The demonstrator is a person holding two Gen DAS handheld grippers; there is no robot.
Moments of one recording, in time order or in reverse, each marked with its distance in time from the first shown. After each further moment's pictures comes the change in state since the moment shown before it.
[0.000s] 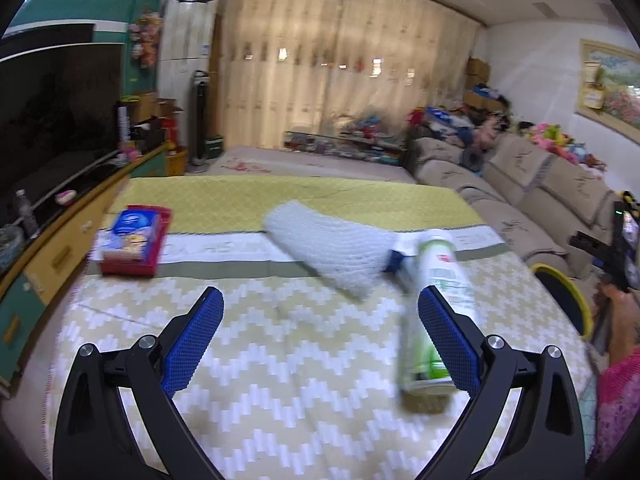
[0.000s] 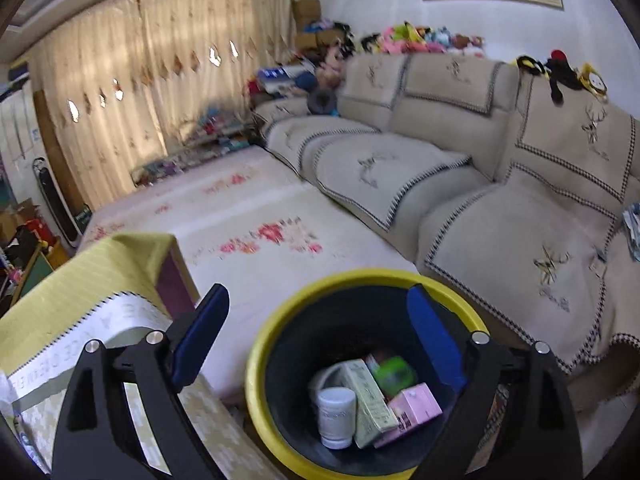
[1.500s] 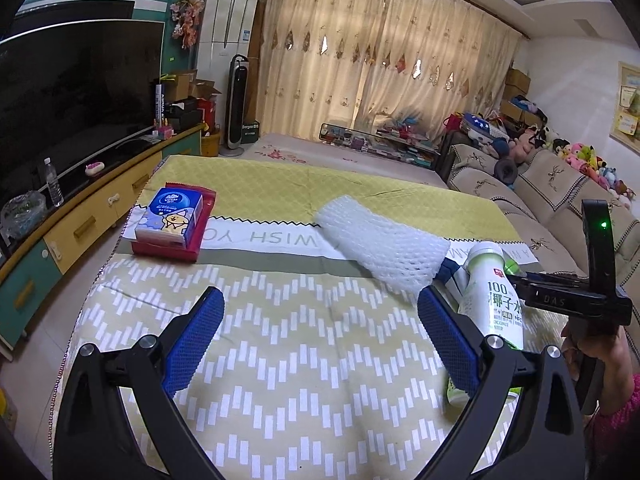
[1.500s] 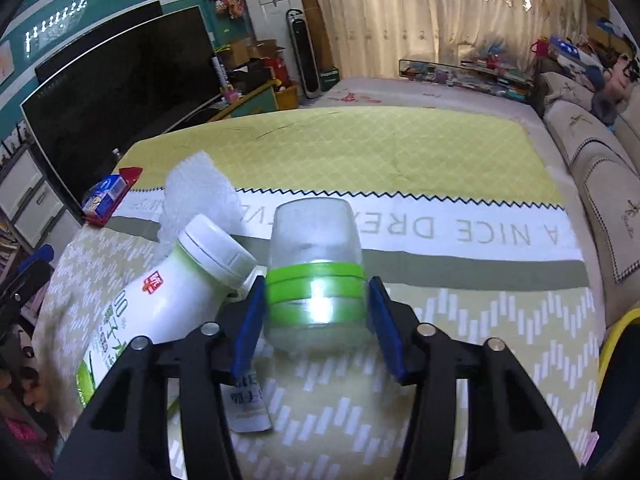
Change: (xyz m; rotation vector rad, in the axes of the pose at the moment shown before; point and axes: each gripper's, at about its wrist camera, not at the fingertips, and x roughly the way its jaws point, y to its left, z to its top) left arm 0.010 0.034 0.000 -0.115 0.022 0.139; right arm -0.043 0.252 -0.093 -0.589 0.338 0.754
